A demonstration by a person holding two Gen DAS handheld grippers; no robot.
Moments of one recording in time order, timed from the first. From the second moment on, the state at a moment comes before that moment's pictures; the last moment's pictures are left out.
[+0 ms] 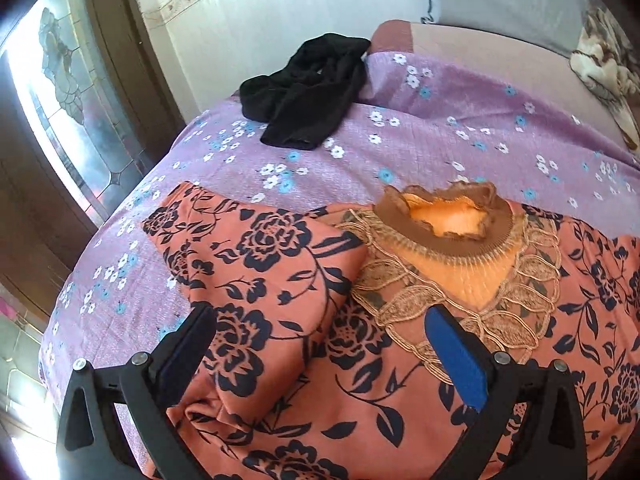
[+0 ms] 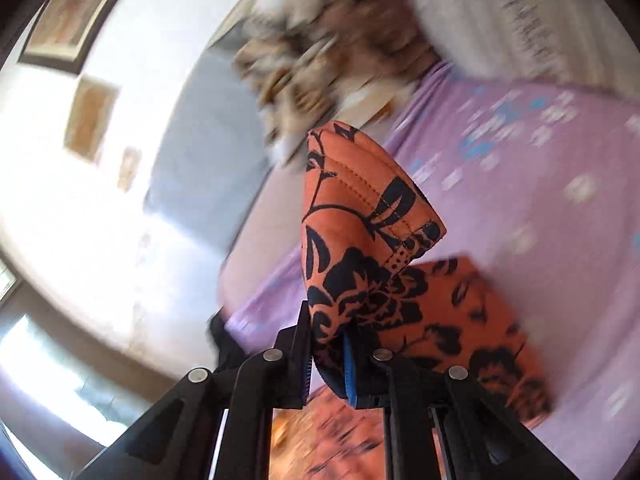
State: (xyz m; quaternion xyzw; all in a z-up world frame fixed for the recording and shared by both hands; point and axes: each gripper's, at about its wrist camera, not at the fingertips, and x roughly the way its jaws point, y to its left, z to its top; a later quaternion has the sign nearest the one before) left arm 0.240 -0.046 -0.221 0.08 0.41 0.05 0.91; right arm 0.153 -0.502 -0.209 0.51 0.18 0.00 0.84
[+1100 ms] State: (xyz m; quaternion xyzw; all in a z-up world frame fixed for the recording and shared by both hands) left arm 0.251 -0.051 -0.277 0.00 0.54 -0.10 0.84; right arm 0.165 -0.401 -0.214 0.29 0.36 -0.07 0.89
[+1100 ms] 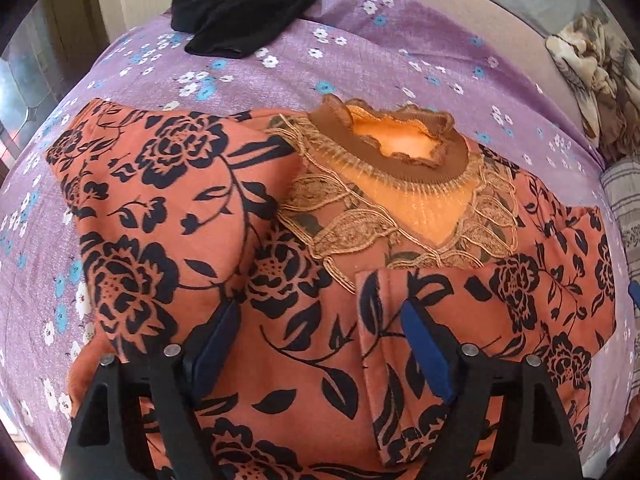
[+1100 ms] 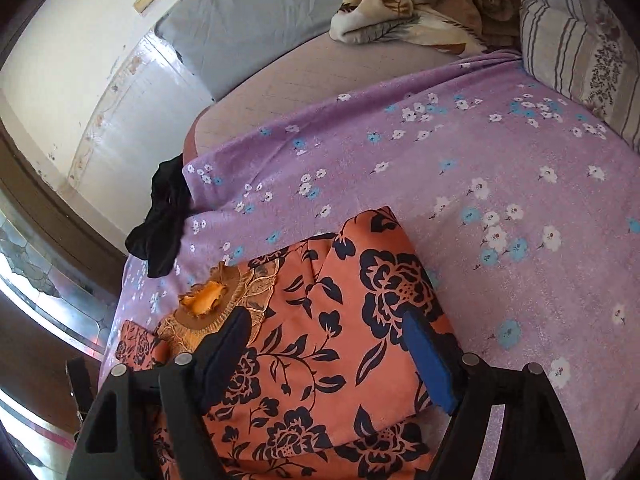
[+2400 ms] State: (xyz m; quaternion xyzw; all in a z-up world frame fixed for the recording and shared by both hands) left arm 0.242 -0.047 -0.216 -0.07 0.43 -0.20 0.88; right arm 0.169 -0.436 -0.221 0.32 0.34 -0.12 0.87
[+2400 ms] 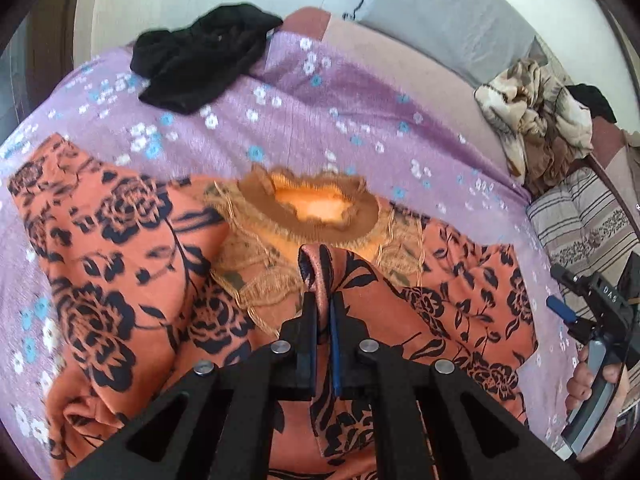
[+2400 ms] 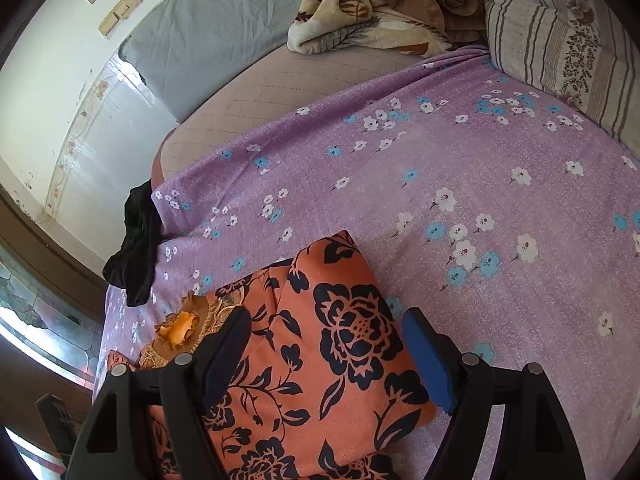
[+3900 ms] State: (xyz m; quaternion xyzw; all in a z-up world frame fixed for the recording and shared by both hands) left arm 0.339 0.201 -0.282 -0.41 0.44 0.04 0.80; right arm 0.225 -0.305 -0.275 0.19 0.44 0.03 0.88
